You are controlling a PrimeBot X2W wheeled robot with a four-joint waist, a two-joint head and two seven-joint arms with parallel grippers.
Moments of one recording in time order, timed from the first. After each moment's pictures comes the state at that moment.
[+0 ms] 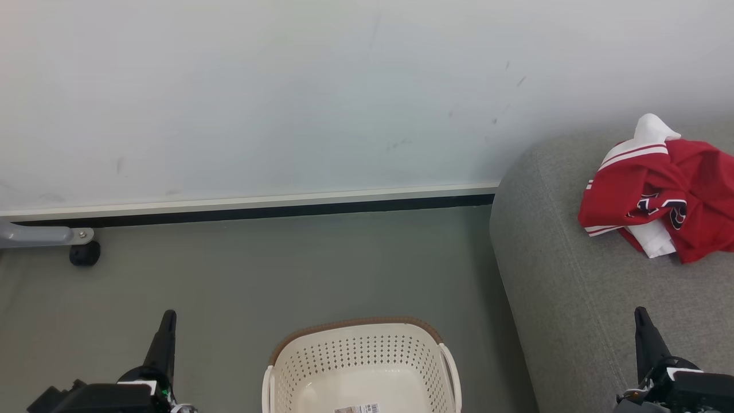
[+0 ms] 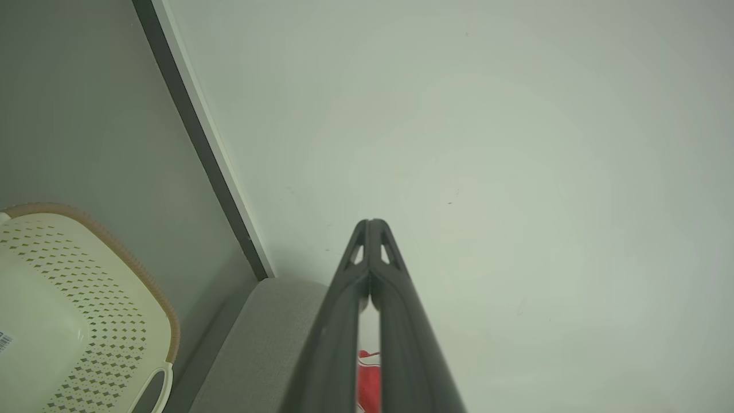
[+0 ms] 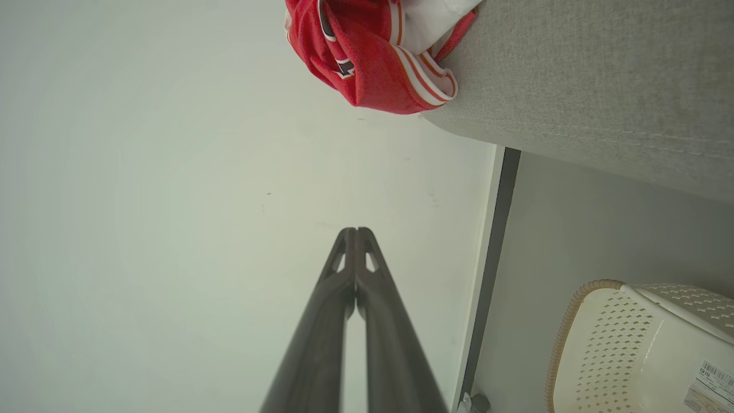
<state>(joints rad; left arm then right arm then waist) -0.08 0.04 0.09 0.28 -1.60 -0.12 0.11 -0.09 -0.04 -0.13 0.28 1.60 0.12 0.11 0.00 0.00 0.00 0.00</state>
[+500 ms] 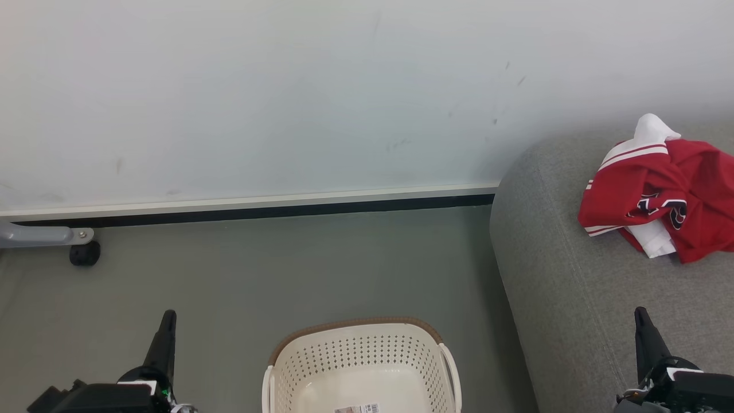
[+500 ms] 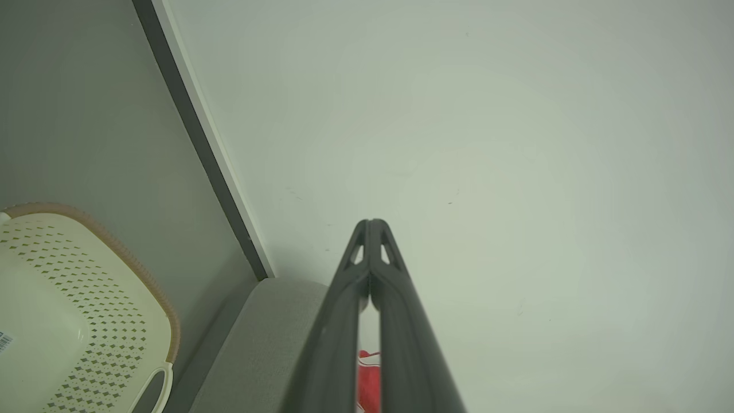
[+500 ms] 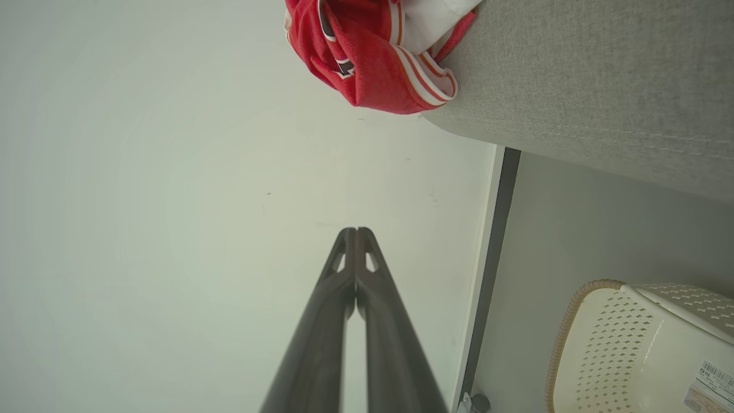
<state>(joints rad) -0.08 0.04 0.09 0.28 -1.60 -0.12 0.11 -0.09 -0.04 -0.13 0.28 1.60 0.12 0.11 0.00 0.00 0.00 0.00</state>
